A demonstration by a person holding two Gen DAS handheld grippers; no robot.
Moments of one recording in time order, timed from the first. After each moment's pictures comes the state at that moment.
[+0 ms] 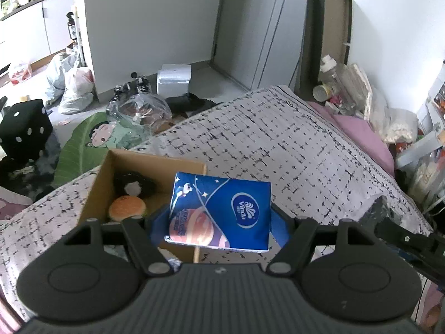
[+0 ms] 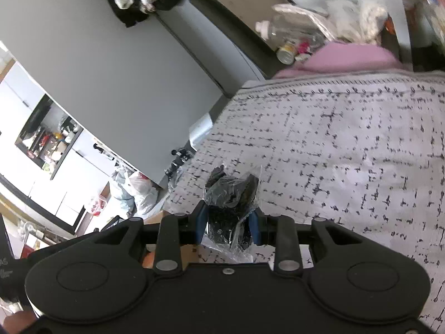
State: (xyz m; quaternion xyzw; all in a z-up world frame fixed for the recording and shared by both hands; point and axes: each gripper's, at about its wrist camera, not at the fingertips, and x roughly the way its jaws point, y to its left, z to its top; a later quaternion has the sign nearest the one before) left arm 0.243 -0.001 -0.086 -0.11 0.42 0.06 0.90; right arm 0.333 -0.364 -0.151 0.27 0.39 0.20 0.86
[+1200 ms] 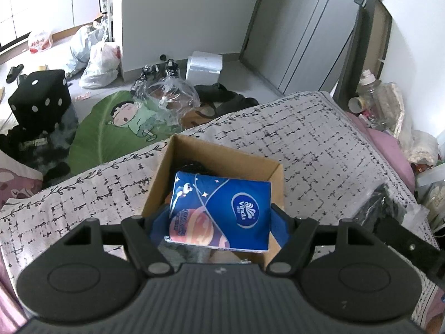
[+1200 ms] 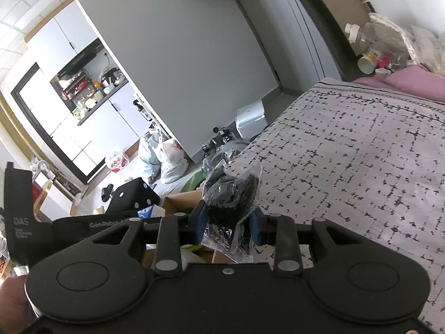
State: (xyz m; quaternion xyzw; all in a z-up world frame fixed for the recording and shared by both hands) left arm 0.234 0.094 -0.116 -0.16 0.44 0.10 0.88; right arm 0.319 -0.251 -0.136 0.18 0.37 0.30 0.86
